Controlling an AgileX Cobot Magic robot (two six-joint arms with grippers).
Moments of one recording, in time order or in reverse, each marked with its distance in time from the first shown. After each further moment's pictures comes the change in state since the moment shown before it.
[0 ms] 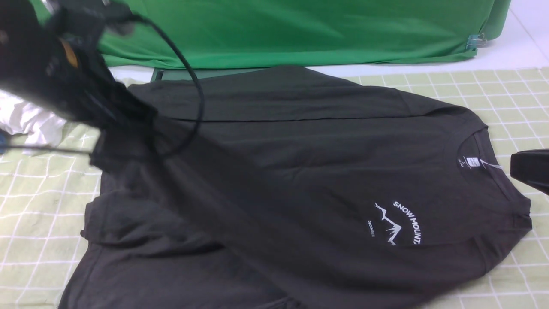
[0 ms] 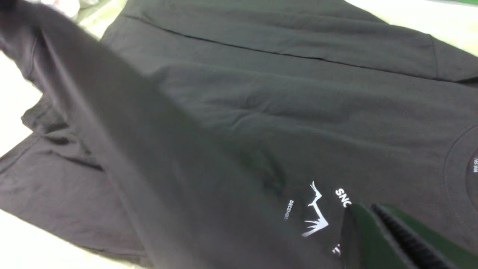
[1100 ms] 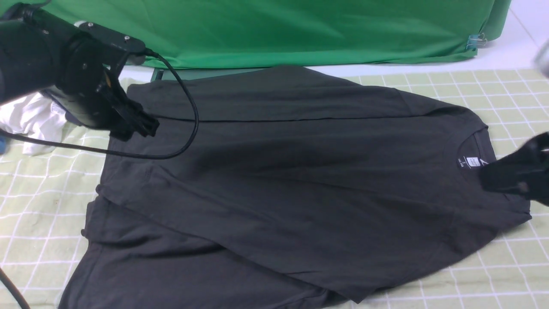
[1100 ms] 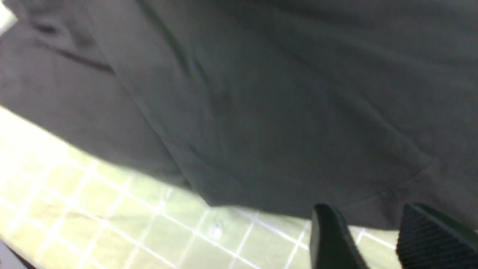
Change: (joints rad) right arm 0.016 0.332 -0.261 -0.065 0.334 -0.031; left arm 0.078 0.301 -0.016 0.113 -0.099 -0.084
